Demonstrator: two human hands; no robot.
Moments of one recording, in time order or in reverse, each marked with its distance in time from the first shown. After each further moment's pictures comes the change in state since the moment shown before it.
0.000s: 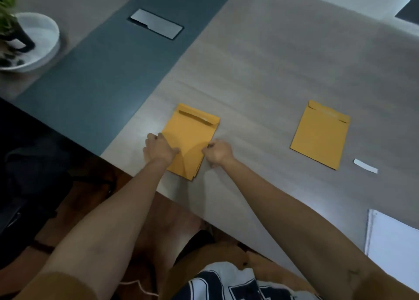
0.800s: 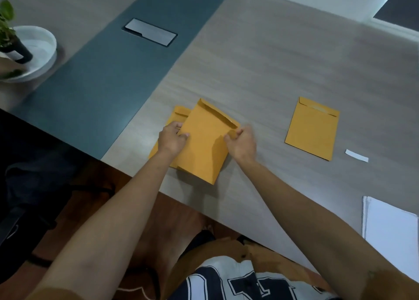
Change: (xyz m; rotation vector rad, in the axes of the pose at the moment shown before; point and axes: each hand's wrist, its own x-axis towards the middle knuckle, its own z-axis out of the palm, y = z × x) left_hand -0.018 0.035 -0.028 -0.579 -0.032 0.168; right_hand -0.032 0.029 -0.038 0.215 0.545 0.012
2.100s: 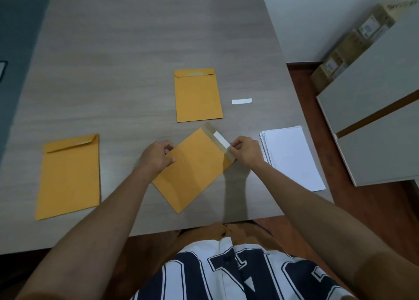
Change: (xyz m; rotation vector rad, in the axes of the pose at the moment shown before) left_hand -0.081 0.098 0.208 0.551 -0.580 0.476; right_hand -0.033 0.256 -0.209 -0.047 0.056 0.305
